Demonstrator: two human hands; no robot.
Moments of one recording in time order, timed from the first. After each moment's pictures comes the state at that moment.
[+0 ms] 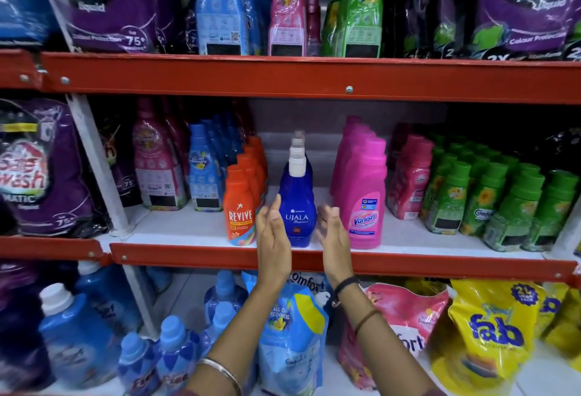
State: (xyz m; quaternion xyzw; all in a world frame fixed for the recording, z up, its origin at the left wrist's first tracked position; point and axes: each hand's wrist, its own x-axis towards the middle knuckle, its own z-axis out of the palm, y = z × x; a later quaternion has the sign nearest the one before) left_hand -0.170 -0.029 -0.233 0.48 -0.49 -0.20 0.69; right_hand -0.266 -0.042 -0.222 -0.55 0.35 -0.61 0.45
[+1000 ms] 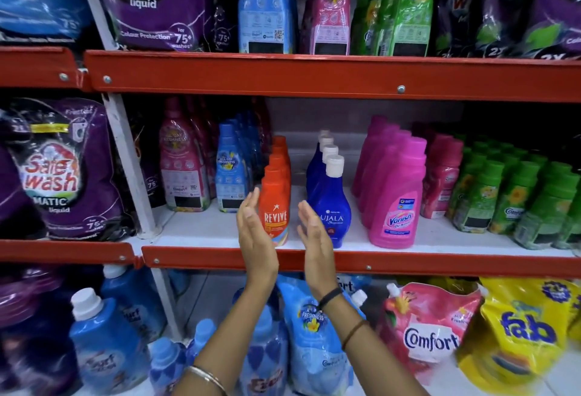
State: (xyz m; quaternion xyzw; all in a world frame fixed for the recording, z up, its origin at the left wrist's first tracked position) left_hand -0.087 -0.010 -0.221 0.43 -0.42 -0.21 0.77; right_hand -0.173 -0.012 -0.226 -0.58 0.28 -0.62 0.44
